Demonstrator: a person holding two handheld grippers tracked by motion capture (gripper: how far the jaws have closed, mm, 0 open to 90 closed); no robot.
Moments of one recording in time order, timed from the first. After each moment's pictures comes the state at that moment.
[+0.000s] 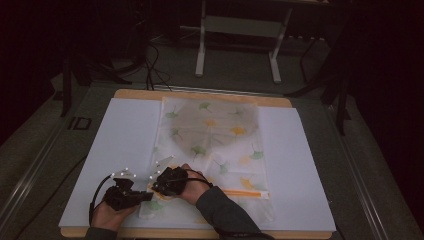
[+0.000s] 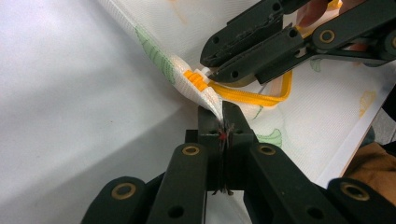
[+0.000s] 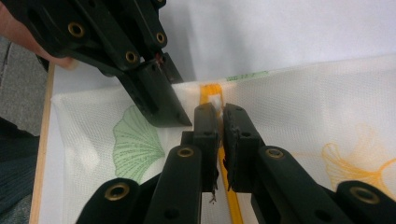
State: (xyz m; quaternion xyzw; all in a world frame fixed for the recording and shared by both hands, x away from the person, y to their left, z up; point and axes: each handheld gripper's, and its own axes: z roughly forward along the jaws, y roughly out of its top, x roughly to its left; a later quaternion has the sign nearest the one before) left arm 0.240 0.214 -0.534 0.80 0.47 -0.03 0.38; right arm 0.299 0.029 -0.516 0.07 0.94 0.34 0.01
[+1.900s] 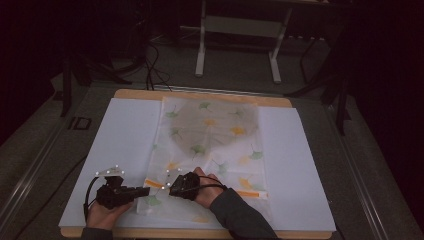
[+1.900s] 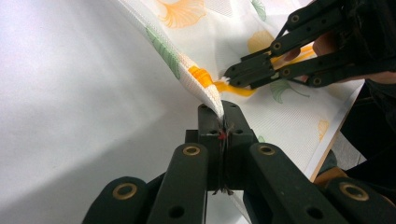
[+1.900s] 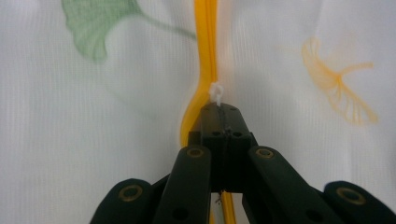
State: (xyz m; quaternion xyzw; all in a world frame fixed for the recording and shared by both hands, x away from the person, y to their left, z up) left arm 0.236 0.233 -0.525 0.75 0.47 -0.04 0.45; right arm 0.285 -0.004 -0.521 0.03 0.96 0.26 0.13
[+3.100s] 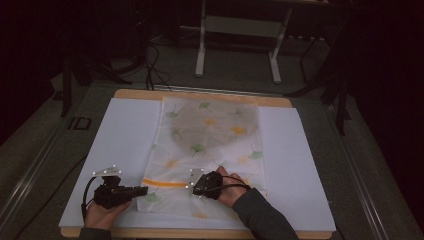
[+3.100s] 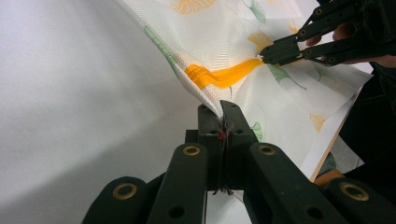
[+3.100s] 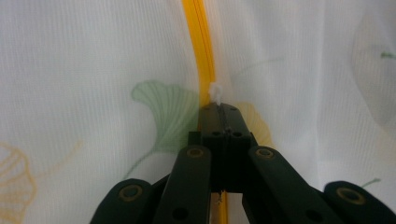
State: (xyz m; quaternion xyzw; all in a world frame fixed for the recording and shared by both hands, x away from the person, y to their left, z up) left arm 0.236 0.238 -0.525 0.75 0.48 -0.04 0.46; right arm 0.290 -0.065 -0.518 0.05 0.96 0.21 0.15
